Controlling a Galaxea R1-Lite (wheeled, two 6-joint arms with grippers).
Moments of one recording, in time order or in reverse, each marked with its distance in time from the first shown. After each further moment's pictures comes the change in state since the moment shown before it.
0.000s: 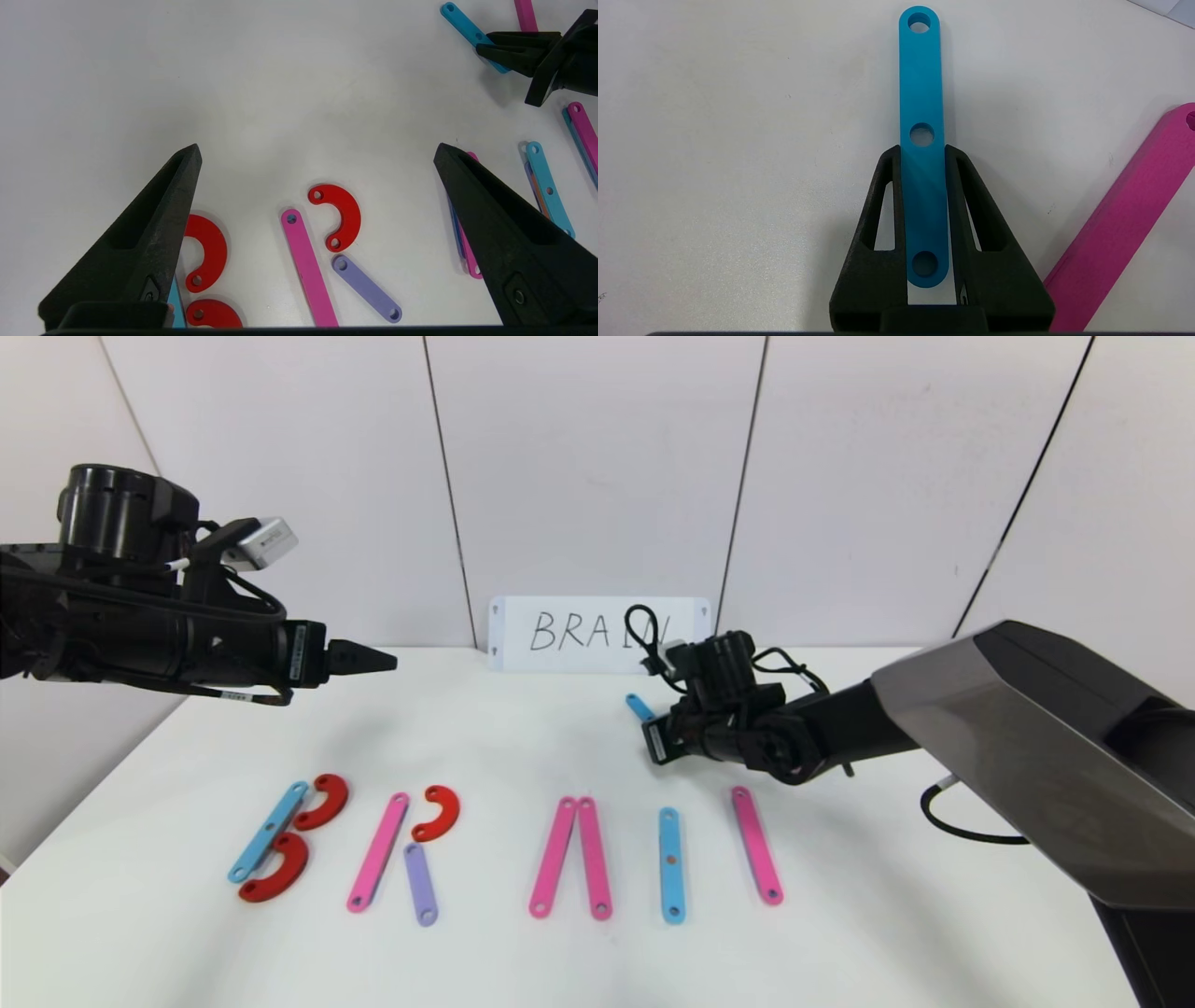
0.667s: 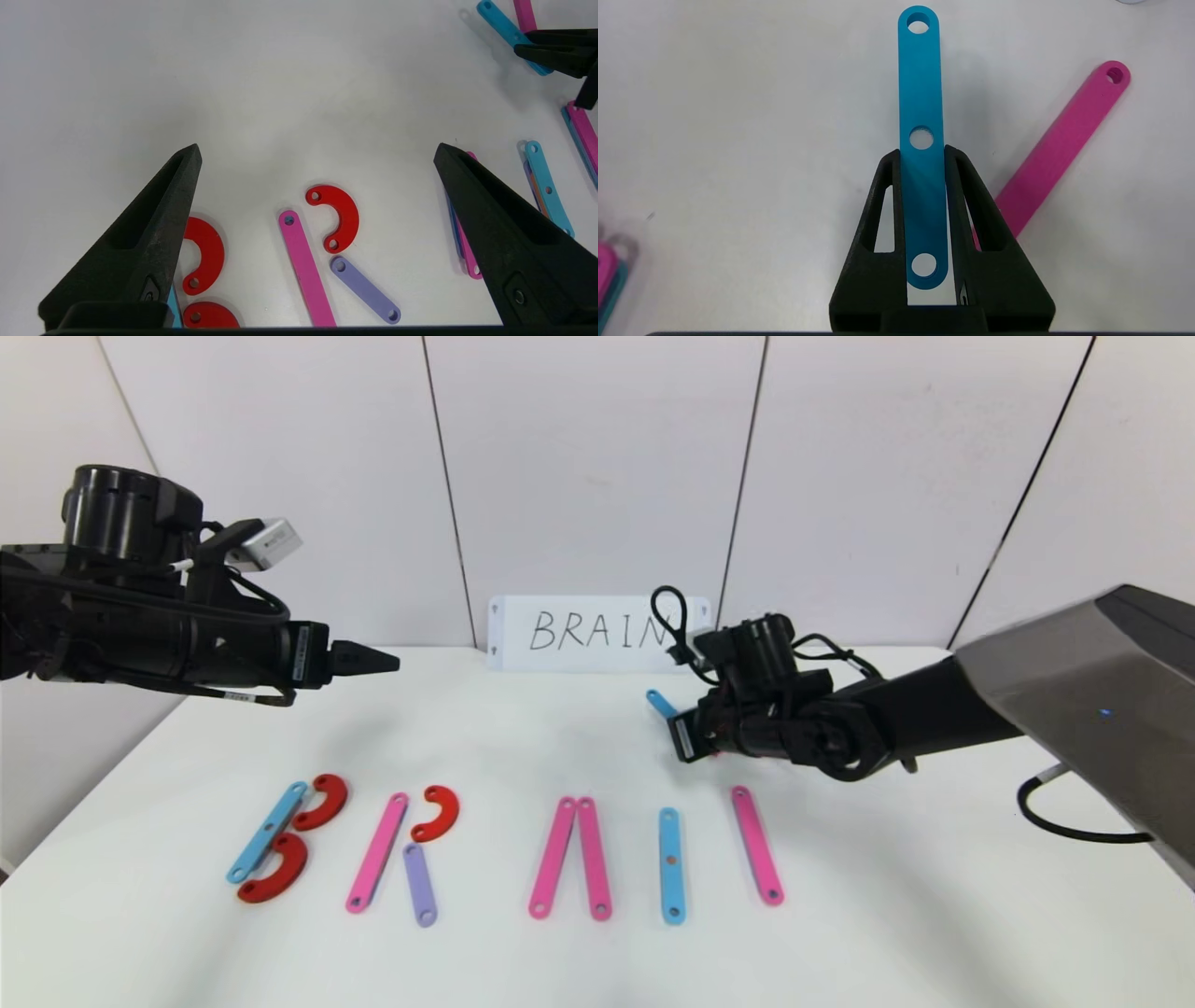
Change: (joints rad) left arm -0.006 0.002 0.000 0.000 0.000 0.000; right arm -0.011 -0.179 0.157 0.007 0.004 0.004
